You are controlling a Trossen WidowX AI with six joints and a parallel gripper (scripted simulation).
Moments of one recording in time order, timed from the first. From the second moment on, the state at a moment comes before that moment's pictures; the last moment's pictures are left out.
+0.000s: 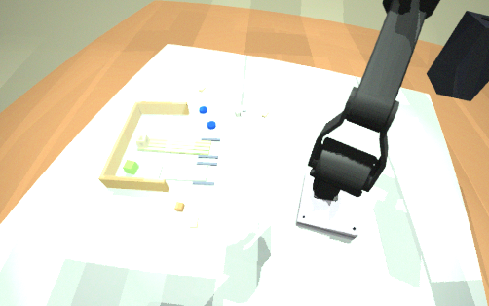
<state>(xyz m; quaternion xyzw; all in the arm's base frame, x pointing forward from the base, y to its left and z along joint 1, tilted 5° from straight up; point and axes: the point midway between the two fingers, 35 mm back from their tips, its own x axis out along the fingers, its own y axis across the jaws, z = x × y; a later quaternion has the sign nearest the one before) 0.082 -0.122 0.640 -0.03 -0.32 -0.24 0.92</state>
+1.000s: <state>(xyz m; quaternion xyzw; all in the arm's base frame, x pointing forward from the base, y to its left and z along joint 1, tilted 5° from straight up) 0.275 -0.159 0.353 0.20 -0.01 -0.17 0.96</state>
